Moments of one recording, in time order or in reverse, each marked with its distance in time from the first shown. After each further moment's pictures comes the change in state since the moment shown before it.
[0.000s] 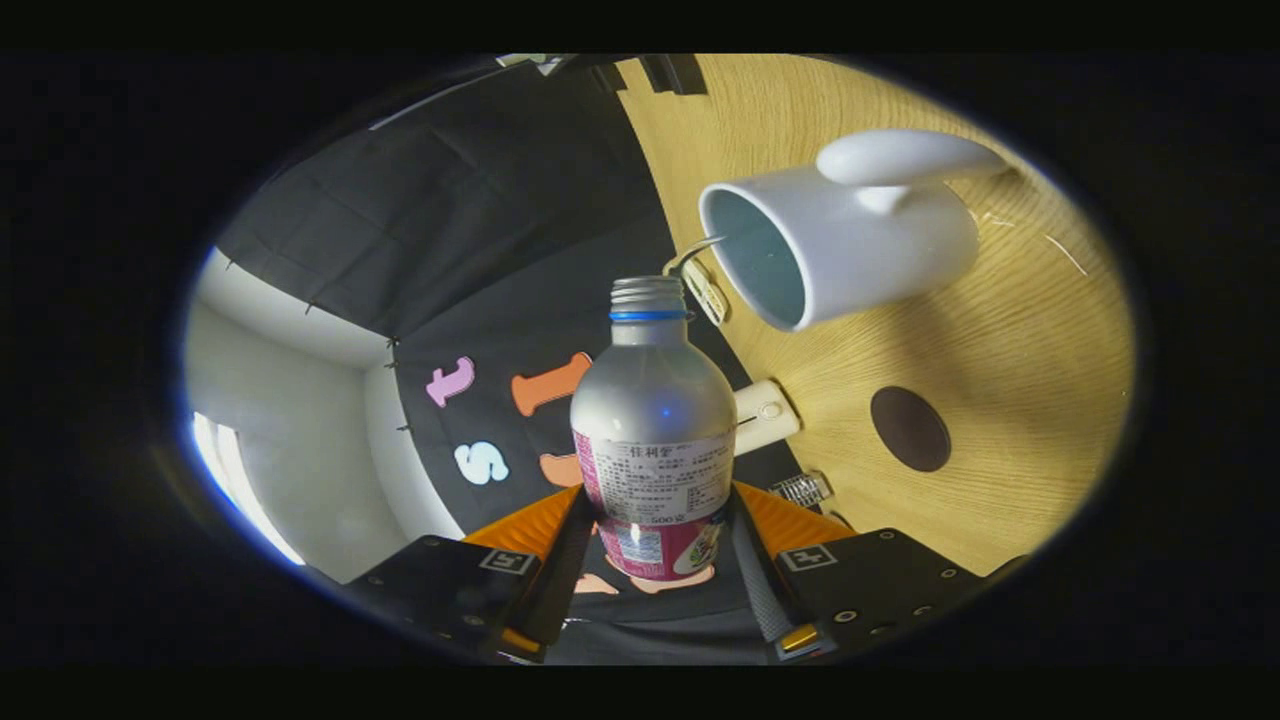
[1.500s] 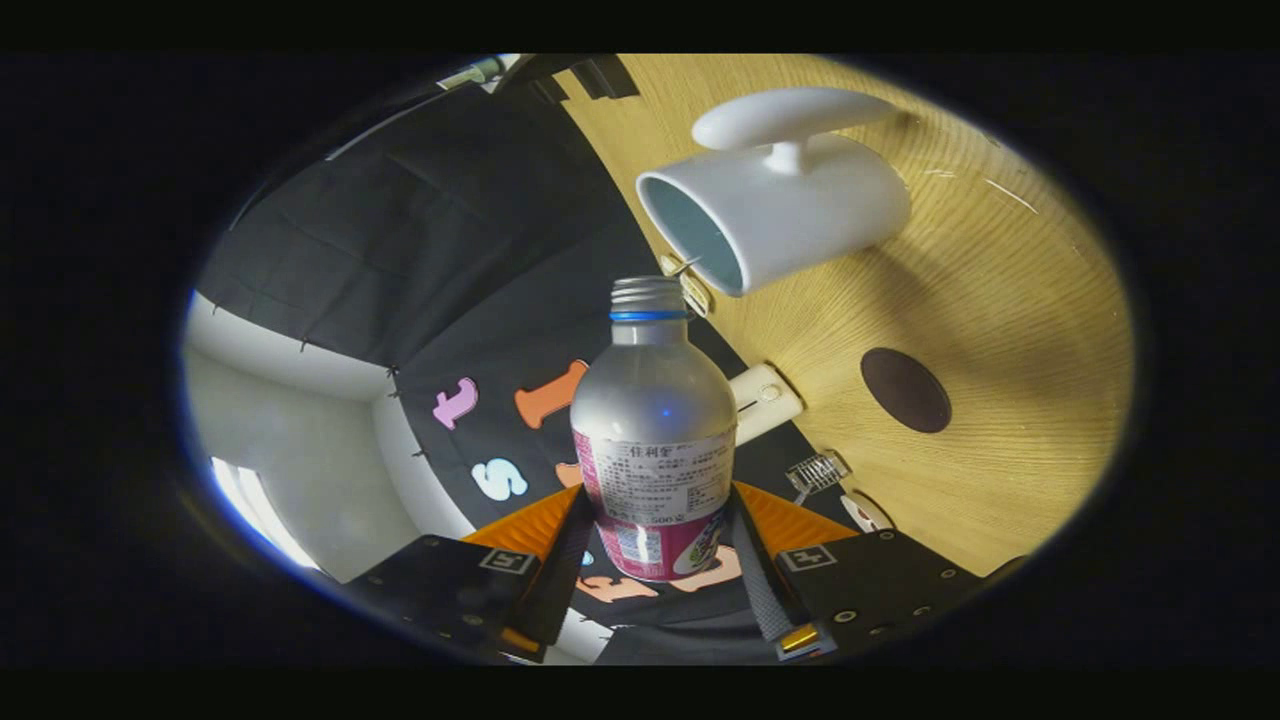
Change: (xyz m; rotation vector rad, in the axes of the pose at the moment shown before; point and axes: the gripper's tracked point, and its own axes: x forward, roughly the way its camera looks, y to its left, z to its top) arm -0.005 -0.005 -0.014 0.140 -0.006 0.006
